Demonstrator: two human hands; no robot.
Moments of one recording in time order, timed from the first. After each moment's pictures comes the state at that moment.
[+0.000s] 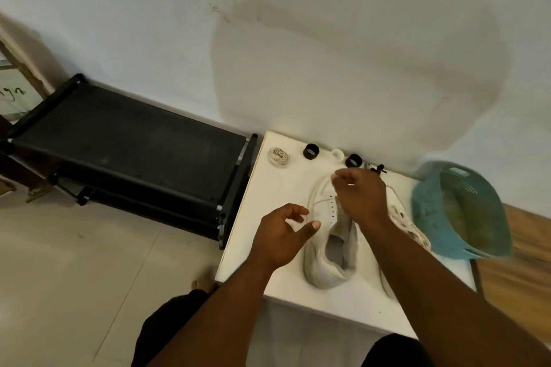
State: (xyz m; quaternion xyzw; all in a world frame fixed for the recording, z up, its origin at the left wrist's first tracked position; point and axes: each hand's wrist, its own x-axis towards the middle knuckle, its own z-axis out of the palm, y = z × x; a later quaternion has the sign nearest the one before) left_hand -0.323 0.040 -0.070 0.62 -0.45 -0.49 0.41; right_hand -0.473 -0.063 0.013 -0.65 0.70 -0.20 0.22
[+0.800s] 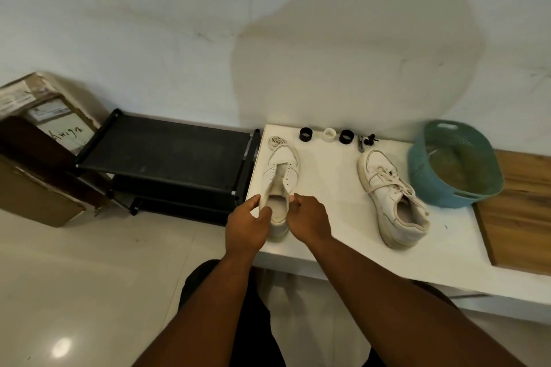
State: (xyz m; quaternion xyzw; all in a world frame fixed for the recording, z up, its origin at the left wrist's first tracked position) left_hand -0.304 0.120 -0.031 0.76 -0.37 -0.38 0.38; right_hand -0.435 0.062 -0.047 -0.64 0.68 -0.13 0.34
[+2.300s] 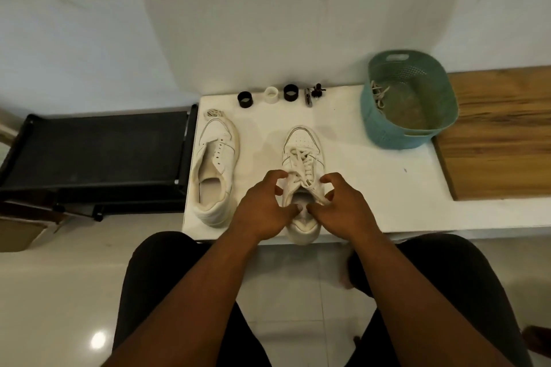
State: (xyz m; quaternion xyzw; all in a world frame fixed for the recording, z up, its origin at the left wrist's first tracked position) left_hand -0.431 0.086 -0.020 0.65 -0.62 -0.40 0.14; right_hand -0.618 0.090 -0.022 -0.55 0.70 -0.14 0.43
